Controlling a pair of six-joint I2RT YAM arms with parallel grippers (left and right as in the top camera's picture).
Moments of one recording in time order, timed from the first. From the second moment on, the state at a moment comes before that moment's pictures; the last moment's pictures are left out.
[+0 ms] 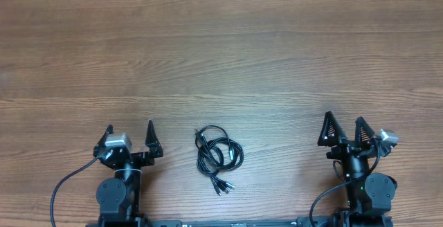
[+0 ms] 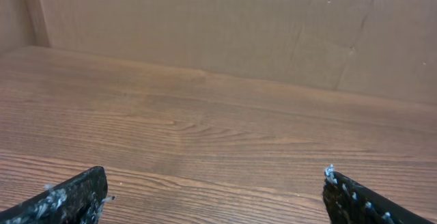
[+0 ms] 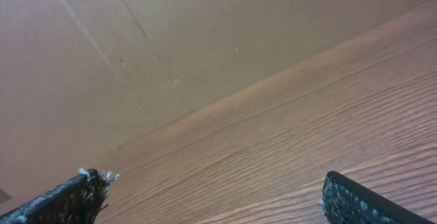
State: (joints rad) left arm 0.00 0.01 0.01 -0.08 -0.06 -0.15; right arm -0.06 0.01 0.02 -0.03 -0.08 0.49
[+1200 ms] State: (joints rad) left arm 0.00 0.17 0.26 -0.40 -0.04 -0.13; right arm -0.06 0.01 0.02 -0.03 -0.08 0.49
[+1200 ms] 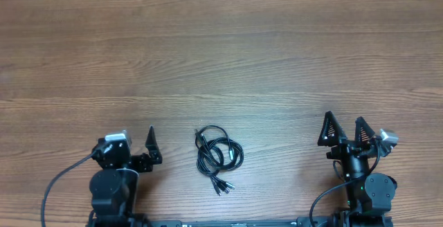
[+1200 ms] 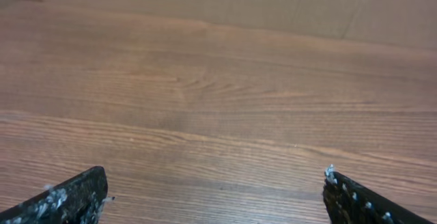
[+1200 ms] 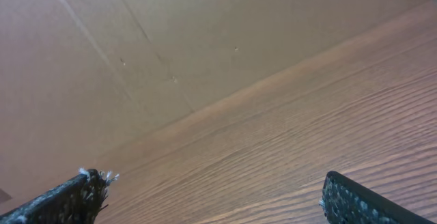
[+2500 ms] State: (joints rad) left arm -0.12 1.12 1.06 -0.97 0.10 0.01; right arm -0.06 0.01 0.02 -0.03 -0.08 0.49
